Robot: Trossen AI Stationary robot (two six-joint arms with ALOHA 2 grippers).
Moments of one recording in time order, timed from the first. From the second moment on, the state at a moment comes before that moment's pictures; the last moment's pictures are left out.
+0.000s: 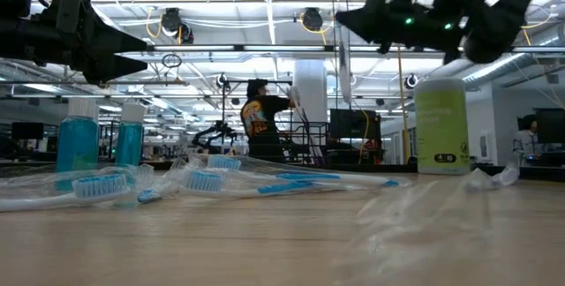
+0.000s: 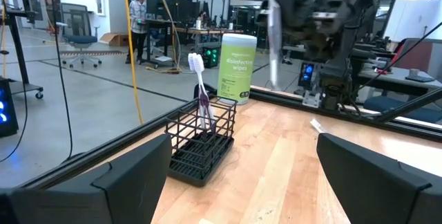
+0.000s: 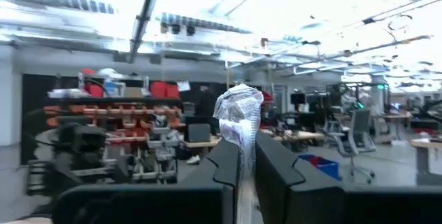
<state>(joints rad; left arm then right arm) 0.17 0.01 0.04 0.00 -0.21 -0.09 -0.40 1.41 0.46 1.39 0.02 -0.01</state>
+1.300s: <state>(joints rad) 0.17 0.01 0.04 0.00 -0.21 -0.09 -0.51 1.79 0.69 1.23 0.00 0.04</state>
